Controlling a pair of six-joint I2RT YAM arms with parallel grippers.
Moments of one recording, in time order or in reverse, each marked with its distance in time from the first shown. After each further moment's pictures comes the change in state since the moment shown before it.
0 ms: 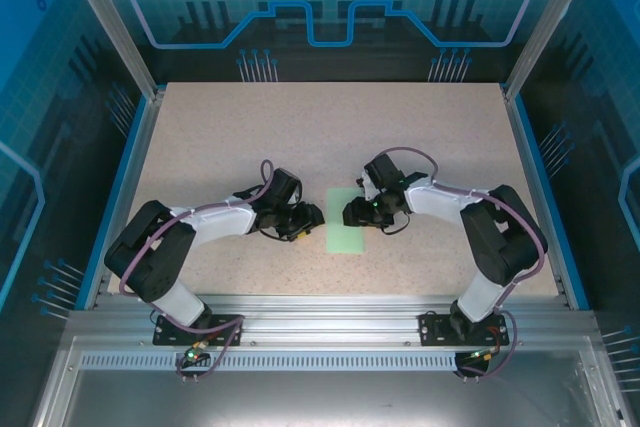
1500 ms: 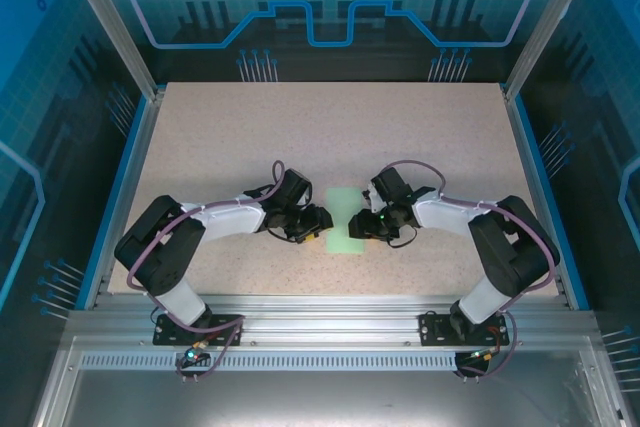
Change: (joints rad) left arm -0.050 0.056 0.052 -0.012 0.025 -0.001; right arm 0.007 -0.094 -0.153 0.074 -0.033 0.042
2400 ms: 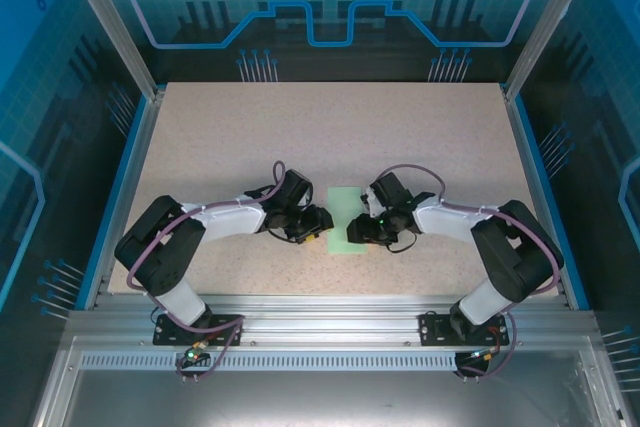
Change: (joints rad) left arm -0.006 0.000 0.000 0.000 -0.008 0.000; right arm 0.023 -0.034 -0.049 0.039 -0.016 0.014
